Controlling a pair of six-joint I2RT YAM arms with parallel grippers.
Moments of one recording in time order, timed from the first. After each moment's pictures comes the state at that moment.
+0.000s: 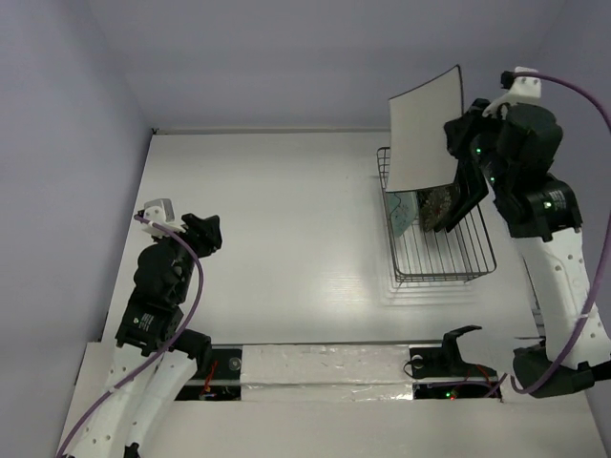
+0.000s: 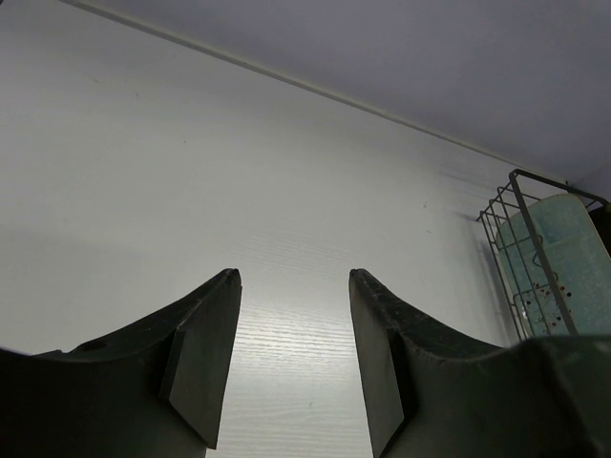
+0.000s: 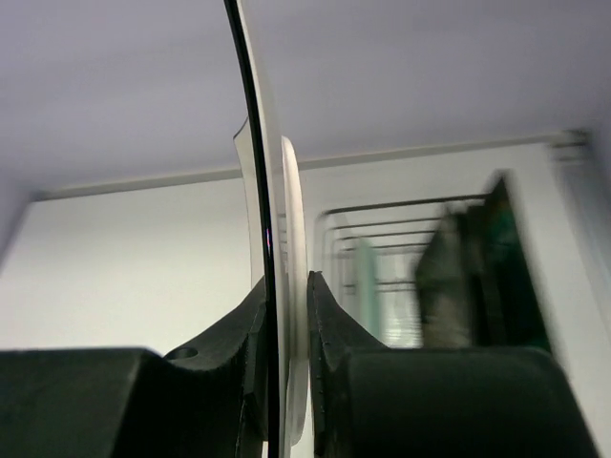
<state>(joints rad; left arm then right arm) -0.32 0.44 0.64 -0.32 -0.25 -0.45 0.25 1.18 1.73 -0.69 0.20 0.23</state>
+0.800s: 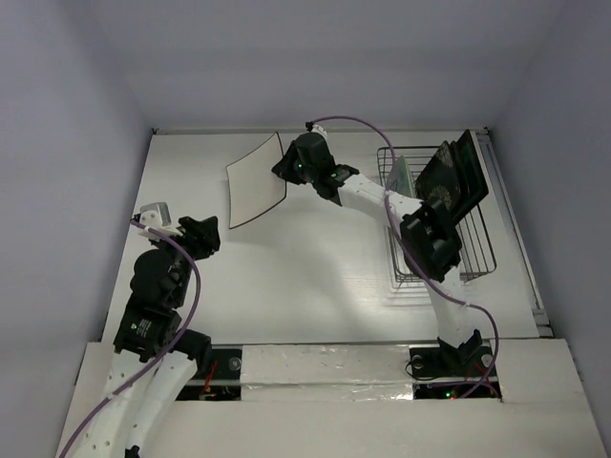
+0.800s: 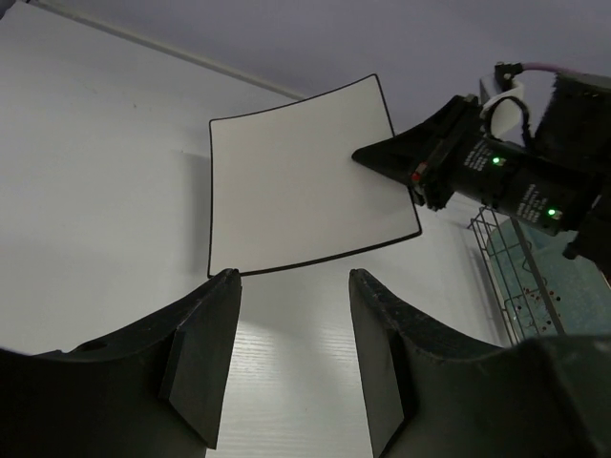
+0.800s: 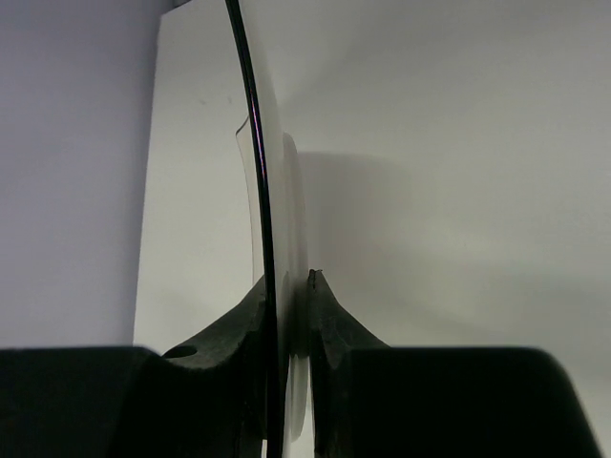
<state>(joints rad) -0.32 0.39 0.64 -0.32 -0.25 -0.45 0.70 2.14 1.81 -0.05 0.05 0.85</state>
